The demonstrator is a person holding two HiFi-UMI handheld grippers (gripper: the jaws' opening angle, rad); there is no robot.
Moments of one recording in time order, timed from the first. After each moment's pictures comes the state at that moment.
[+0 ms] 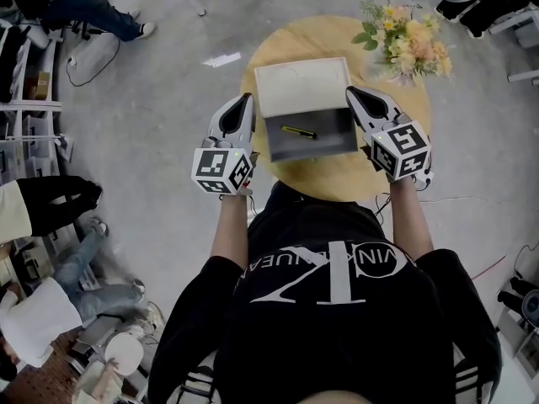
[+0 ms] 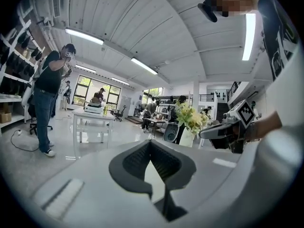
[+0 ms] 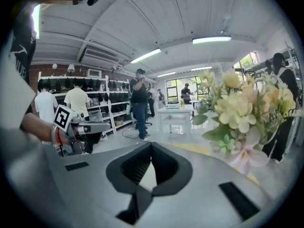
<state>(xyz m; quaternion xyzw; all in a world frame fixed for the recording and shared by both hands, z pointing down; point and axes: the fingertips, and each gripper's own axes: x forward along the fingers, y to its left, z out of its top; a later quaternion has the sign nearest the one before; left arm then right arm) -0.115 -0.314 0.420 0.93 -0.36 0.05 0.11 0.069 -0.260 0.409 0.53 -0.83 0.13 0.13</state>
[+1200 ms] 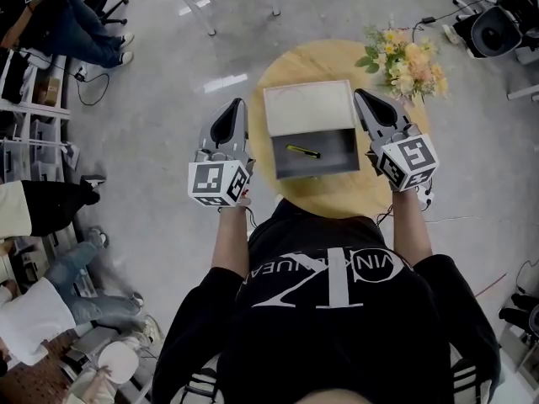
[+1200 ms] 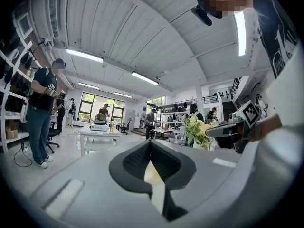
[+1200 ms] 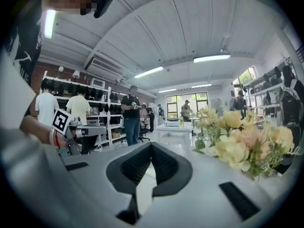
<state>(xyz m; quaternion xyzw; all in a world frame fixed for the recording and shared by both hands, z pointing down) -0.138 -0.332 0.355 0.92 -0.40 0.00 0.04 0.074 -0.276 0.345 0.55 -0.83 0.05 0.07</state>
